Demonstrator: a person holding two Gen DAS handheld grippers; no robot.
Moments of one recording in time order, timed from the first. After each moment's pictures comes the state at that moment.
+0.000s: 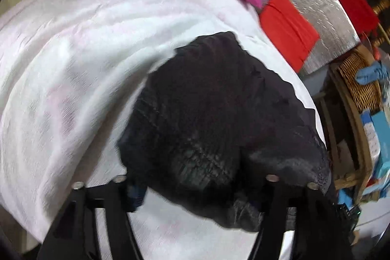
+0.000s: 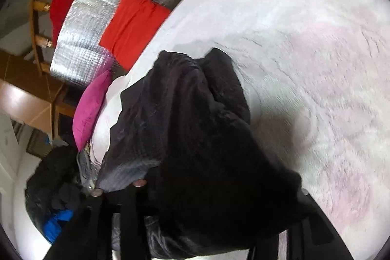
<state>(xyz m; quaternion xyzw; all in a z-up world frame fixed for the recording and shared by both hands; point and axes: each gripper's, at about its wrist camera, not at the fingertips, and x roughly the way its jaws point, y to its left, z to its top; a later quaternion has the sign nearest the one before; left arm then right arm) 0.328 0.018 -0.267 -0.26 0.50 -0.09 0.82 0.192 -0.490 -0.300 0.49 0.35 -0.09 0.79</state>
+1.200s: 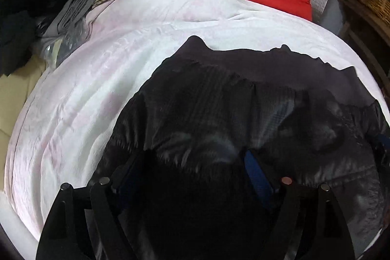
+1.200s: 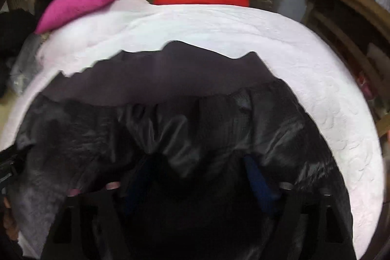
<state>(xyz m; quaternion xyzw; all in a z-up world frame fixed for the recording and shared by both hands) 0.417 -0.096 -0.253 0.04 0.48 -0.06 0.87 0.356 -0.387 -0.259 0.06 0.49 -0.11 0.86</state>
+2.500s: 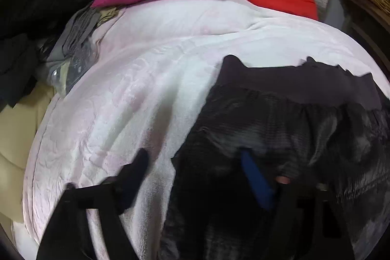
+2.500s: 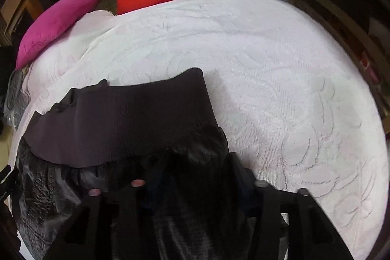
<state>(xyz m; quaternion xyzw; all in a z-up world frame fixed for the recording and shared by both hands) 0.452 -0.054 -0.241 0.10 0.47 -0.07 0.88 0.379 -0.512 -0.259 0.13 0.51 -0.10 0.85</state>
